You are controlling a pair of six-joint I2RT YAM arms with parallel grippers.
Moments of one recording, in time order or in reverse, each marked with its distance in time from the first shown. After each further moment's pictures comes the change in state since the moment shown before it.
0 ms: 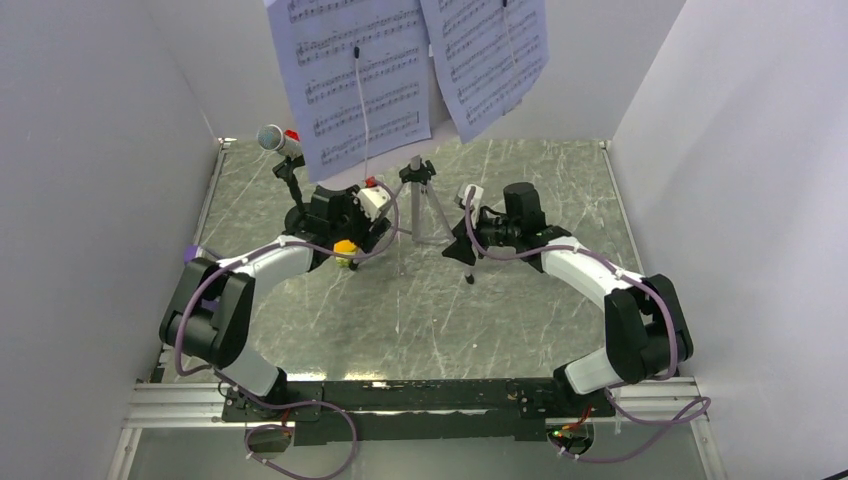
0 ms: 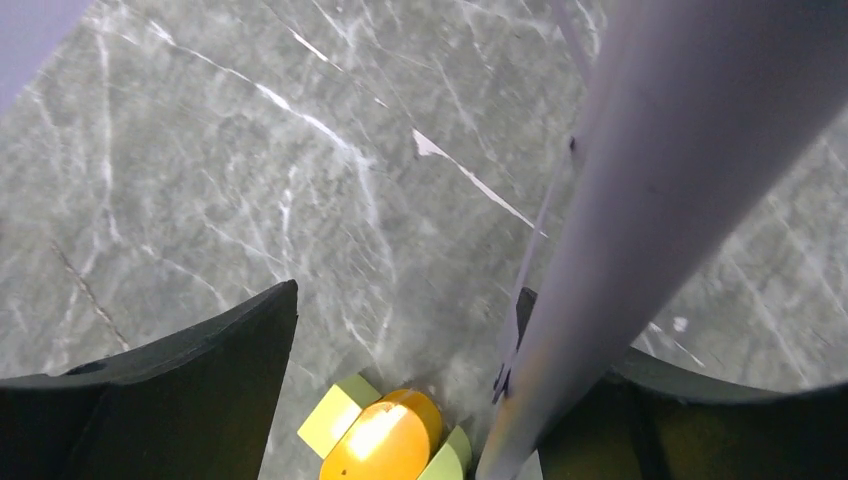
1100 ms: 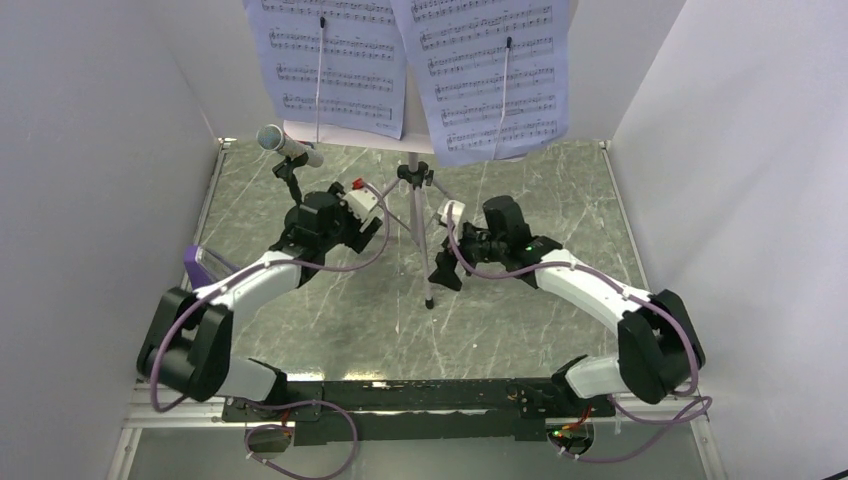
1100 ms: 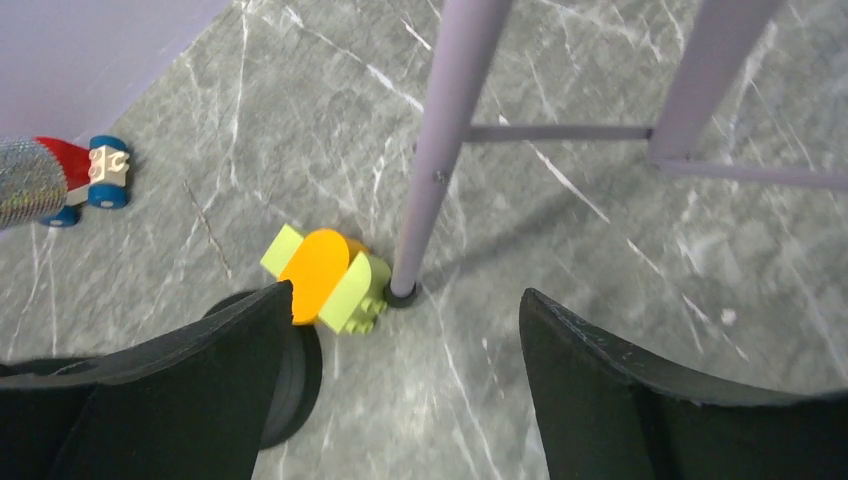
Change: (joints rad) left arm -0.013 -0.133 -0.080 0.060 -0.190 -0.016; right arm 0.191 -0.078 -0.032 -0.080 0.178 0.074
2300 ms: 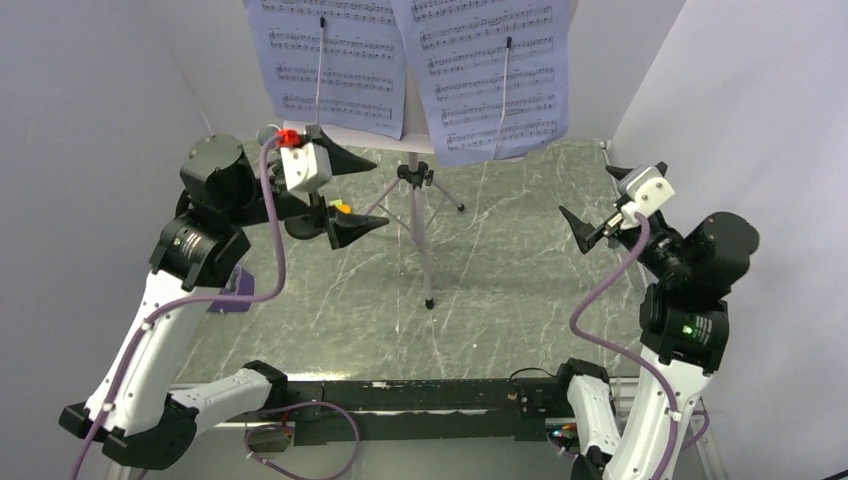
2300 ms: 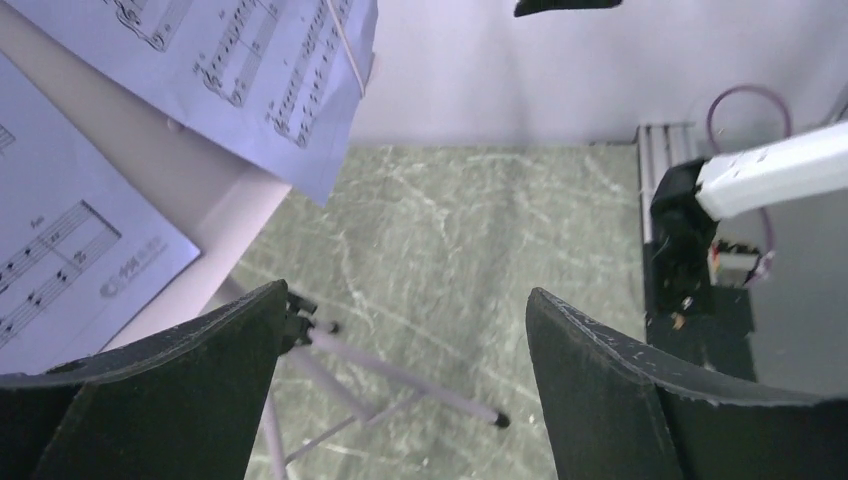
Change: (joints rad) left arm -0.057 -0.372 0.740 -0.734 0.761 -0.093; right arm -0.876 -0.656 0.436 -0.489 -0.219 -0.150
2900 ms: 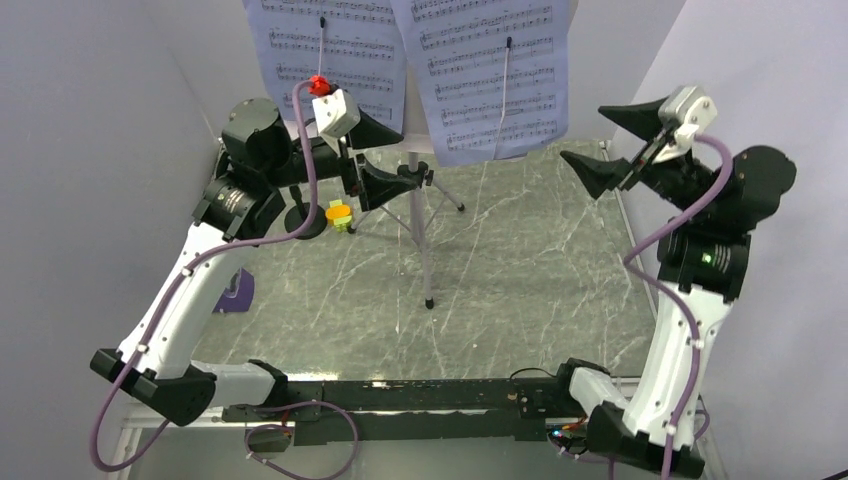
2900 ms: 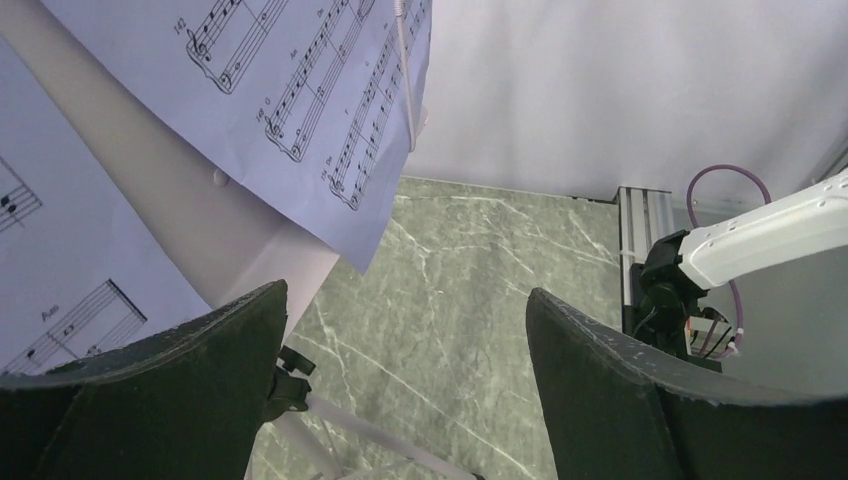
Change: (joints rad) left arm -0.018 0.217 0.108 0.211 0.002 -0.272; right arm 0.000 0.262 0.269 0.329 -0.255 0.357
